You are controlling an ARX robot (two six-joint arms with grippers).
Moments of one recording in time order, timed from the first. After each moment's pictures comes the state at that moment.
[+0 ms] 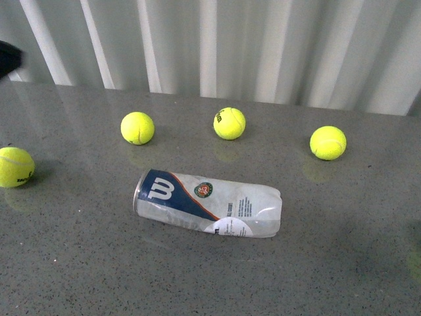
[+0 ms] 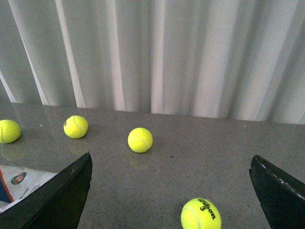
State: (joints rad) left arm -0.20 1.17 0.60 0.18 0.00 0.16; right arm 0.00 0.00 0.01 0.00 0.00 -0.01
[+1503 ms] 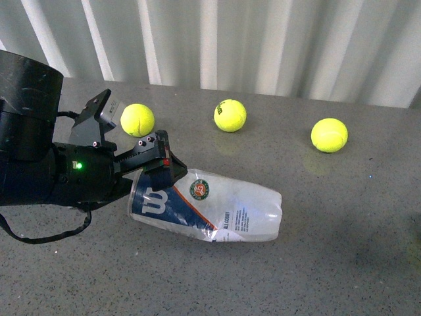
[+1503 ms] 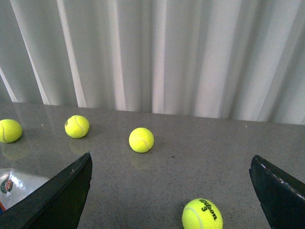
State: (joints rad) left arm -0.23 2.03 0.80 0.58 0.39 -0.40; right arm 0.00 0.00 0.01 0.00 0.00 -0.01
